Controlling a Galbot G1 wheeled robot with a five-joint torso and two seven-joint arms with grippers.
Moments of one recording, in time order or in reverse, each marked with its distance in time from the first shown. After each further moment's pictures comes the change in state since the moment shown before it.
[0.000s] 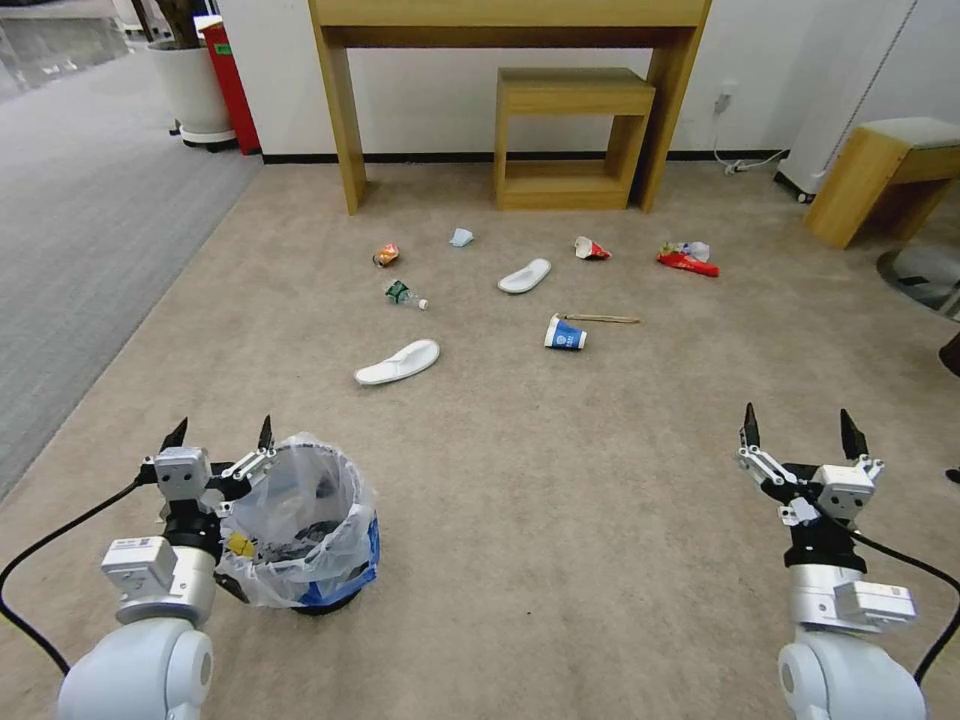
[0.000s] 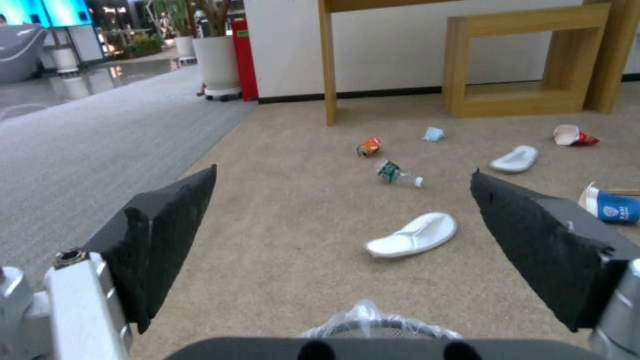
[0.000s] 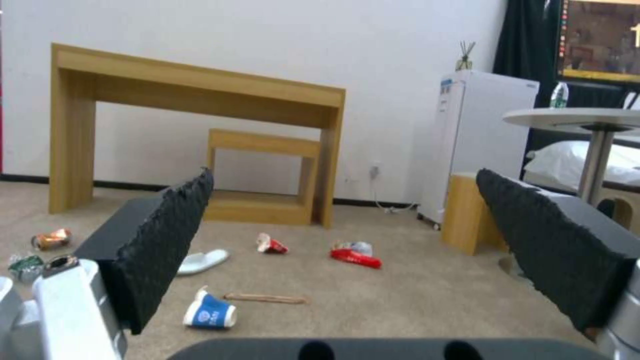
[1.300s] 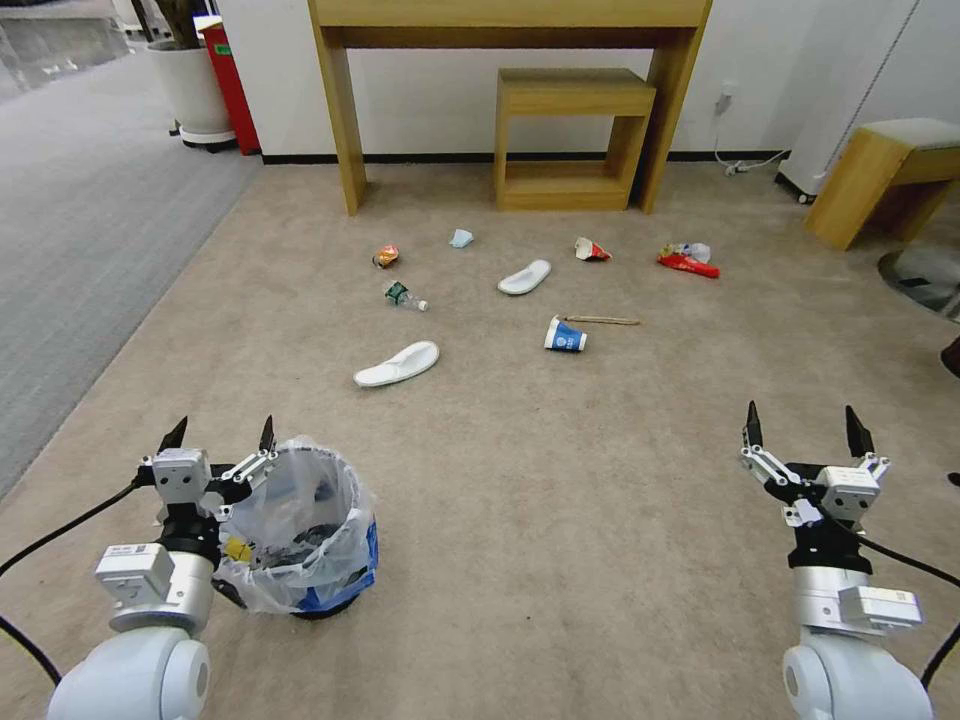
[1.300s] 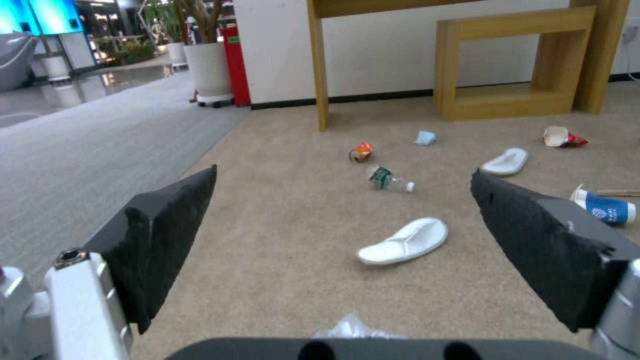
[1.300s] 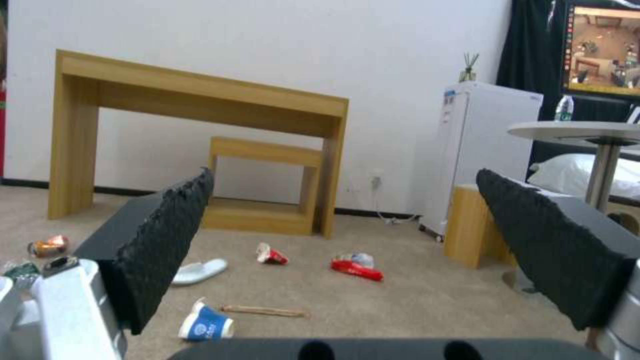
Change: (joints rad) left arm 0.027 -0.016 0.005 -0.040 0.022 0.000 0.023; right arm -0.004 -0.003 0.005 0.001 -0.006 0.026 -0.006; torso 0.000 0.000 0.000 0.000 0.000
